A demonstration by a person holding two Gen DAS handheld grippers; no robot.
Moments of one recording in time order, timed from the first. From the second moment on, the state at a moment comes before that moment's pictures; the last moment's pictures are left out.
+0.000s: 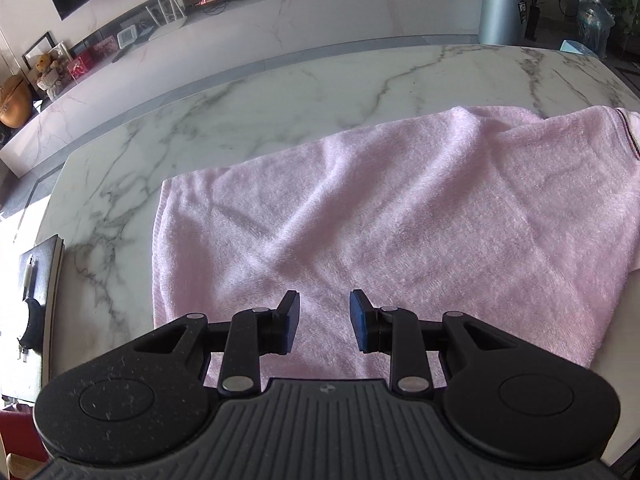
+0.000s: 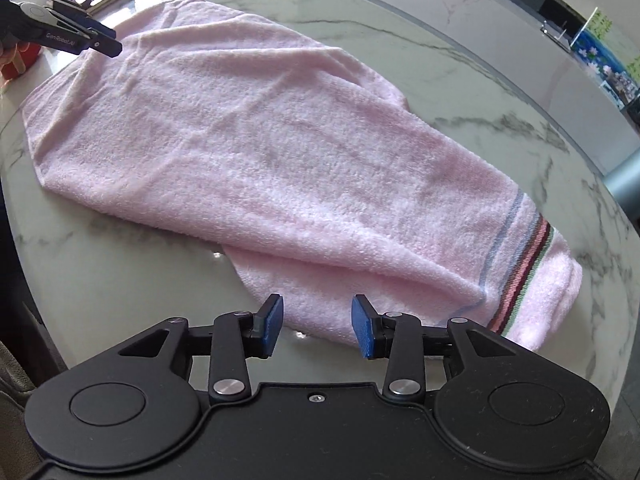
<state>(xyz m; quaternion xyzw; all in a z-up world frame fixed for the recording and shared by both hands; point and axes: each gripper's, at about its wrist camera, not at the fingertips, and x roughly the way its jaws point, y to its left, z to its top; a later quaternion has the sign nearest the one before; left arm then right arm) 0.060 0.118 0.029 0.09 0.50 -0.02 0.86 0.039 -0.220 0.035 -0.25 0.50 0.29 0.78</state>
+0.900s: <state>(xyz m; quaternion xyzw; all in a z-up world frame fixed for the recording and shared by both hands) 0.035 0.086 -0.003 0.08 0.53 -0.05 0.84 0.023 -0.208 0.019 -0.27 0.51 0.30 0.76</state>
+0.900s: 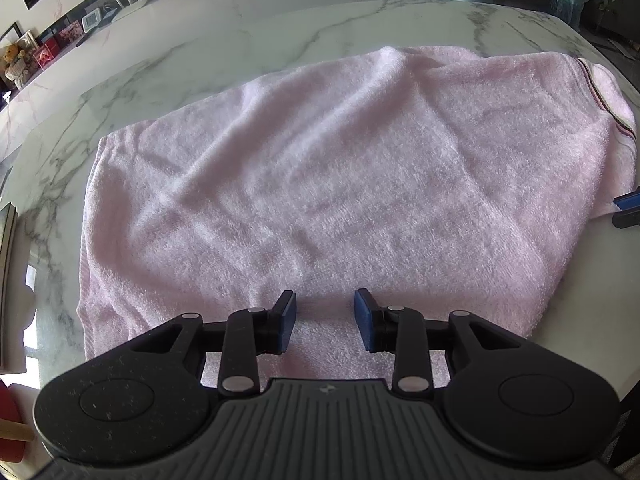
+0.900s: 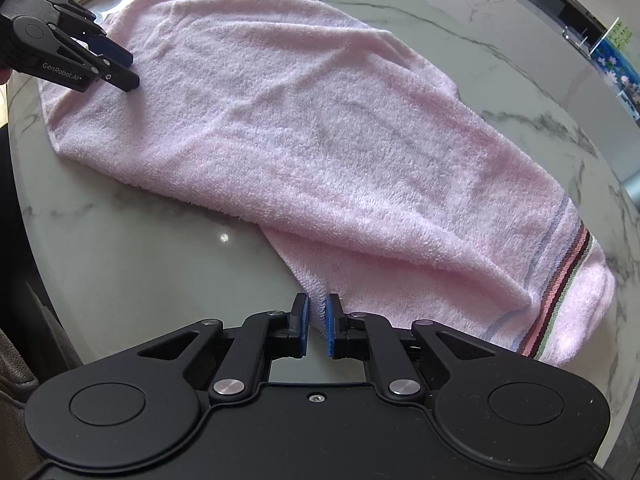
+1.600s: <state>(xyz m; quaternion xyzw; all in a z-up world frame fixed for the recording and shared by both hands) 0.041 0.098 -0.003 0.07 0.53 -0.05 0.84 0.002 -0.267 0.022 -0.28 0.57 0.32 0.70</state>
